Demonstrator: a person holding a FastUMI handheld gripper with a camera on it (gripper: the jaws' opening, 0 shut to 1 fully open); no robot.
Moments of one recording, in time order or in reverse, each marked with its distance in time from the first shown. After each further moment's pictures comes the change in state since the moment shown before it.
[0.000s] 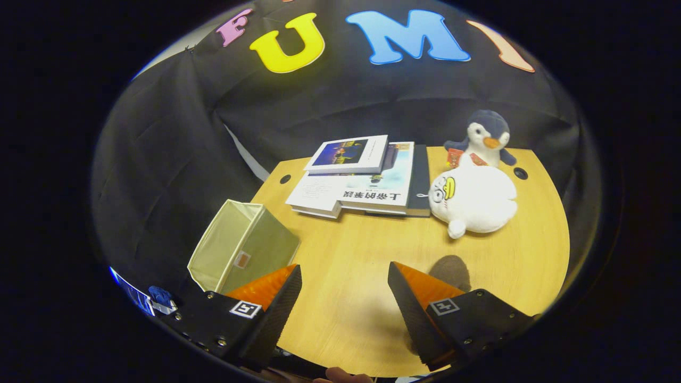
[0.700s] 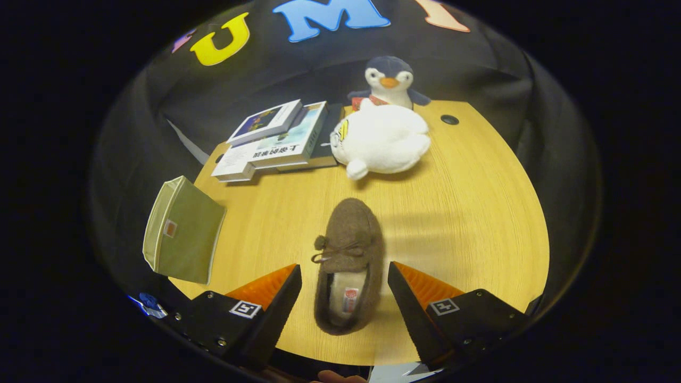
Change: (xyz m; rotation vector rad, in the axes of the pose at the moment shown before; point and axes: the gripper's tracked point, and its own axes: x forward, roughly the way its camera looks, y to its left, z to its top) arm -0.017 -0.138 -0.095 0.143 0.155 -0.202
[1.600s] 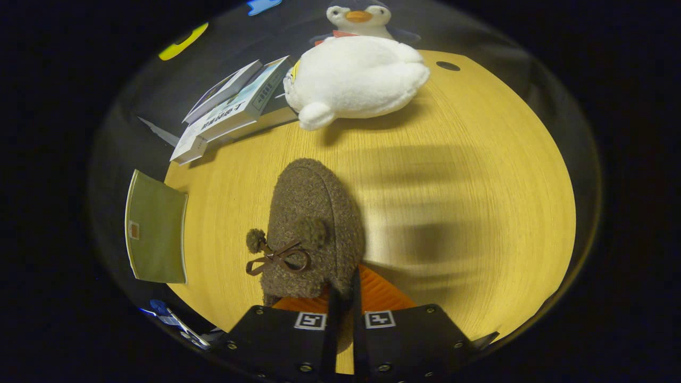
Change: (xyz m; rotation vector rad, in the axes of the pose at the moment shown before) arm 0.076 -0.037 -0.024 0.067 0.211 -0.036
